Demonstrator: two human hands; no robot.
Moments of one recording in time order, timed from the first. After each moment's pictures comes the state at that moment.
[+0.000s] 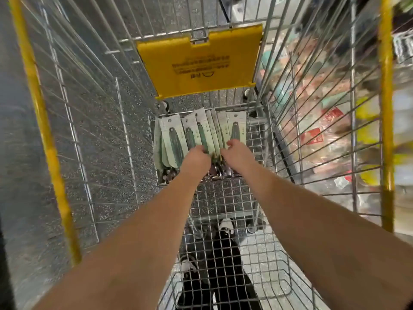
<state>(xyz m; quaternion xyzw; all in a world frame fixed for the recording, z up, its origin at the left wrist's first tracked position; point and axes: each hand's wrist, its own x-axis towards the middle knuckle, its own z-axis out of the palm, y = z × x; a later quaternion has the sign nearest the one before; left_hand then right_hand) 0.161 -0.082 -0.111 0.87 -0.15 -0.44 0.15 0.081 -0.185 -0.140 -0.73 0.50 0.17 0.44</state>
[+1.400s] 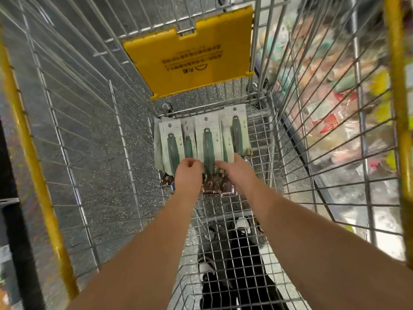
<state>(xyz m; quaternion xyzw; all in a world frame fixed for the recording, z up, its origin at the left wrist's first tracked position) 0.146 -0.037 -0.118 0.86 0.04 -0.38 0.33 0.058 -0.133 -0.166 -0.50 0.54 0.08 0.67</state>
